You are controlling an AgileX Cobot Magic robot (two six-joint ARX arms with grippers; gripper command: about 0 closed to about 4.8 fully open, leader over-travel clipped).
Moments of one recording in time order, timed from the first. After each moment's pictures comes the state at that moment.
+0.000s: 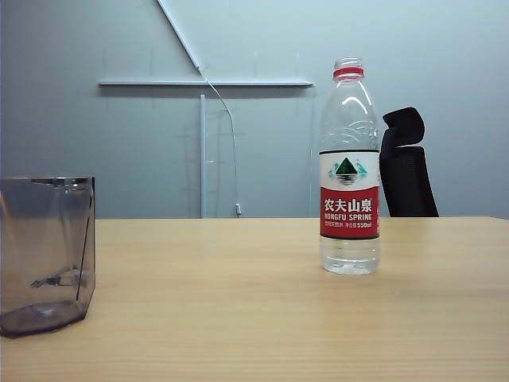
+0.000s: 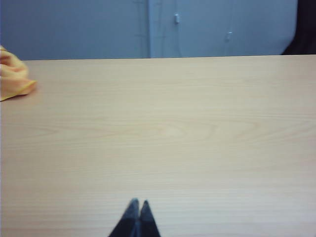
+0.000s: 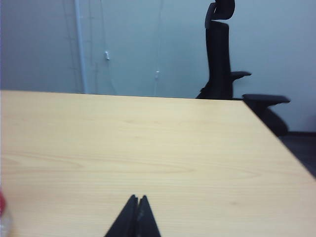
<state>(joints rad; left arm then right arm) -0.10 0.01 0.01 -0.07 -0.07 0.03 -0.03 0.00 0.01 0.06 0.01 -0.04</state>
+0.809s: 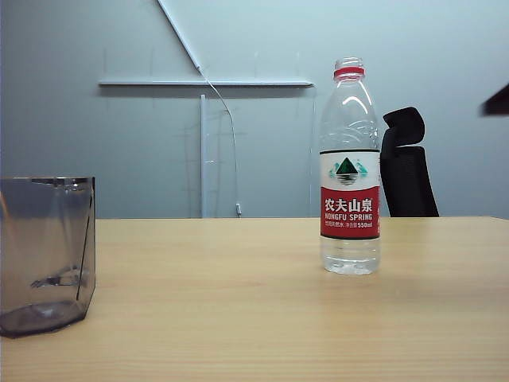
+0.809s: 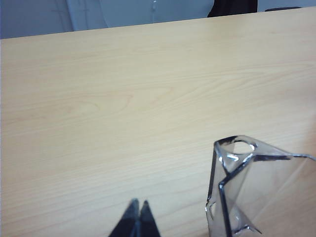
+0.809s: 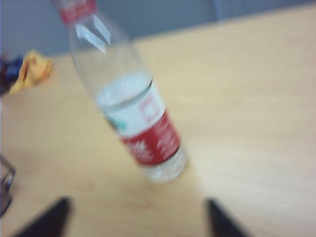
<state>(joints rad) -0.37 0.11 0.01 -0.08 -0.07 0.03 0.08 0.35 0.12 0.05 -0.41 0.25</state>
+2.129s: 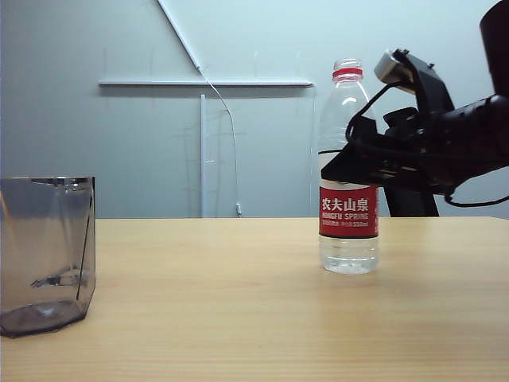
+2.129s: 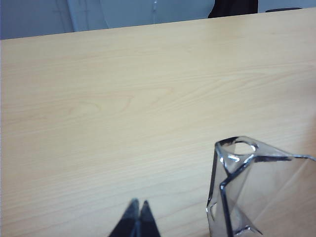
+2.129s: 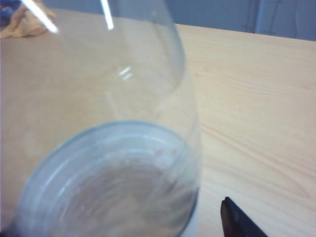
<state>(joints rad) -0.37 0.10 0.01 -0.08 -0.07 0.03 0.32 1.56 0.43 0.93 -0.27 0.00</state>
